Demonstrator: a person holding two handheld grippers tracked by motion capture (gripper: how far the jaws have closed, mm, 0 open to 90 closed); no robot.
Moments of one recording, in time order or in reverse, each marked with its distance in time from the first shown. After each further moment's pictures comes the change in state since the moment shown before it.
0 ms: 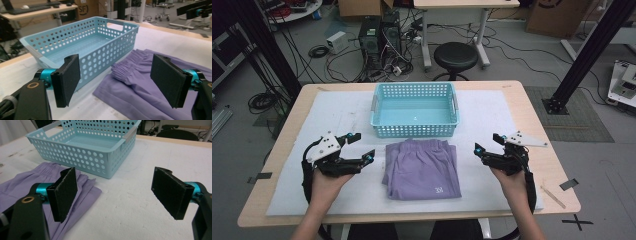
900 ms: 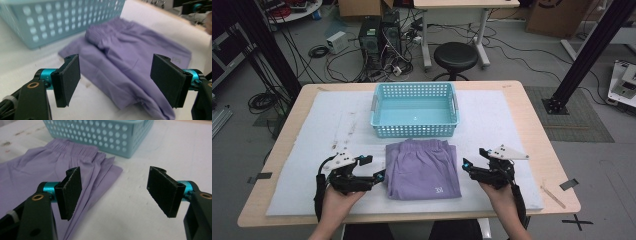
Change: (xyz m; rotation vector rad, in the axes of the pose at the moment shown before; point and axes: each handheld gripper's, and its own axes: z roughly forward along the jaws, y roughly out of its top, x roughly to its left) left arm -0.035 -0.036 0.016 0.219 -0.067 -0.237; right arm 0.037 -0.030 0.010 0.098 0.031 -0.026
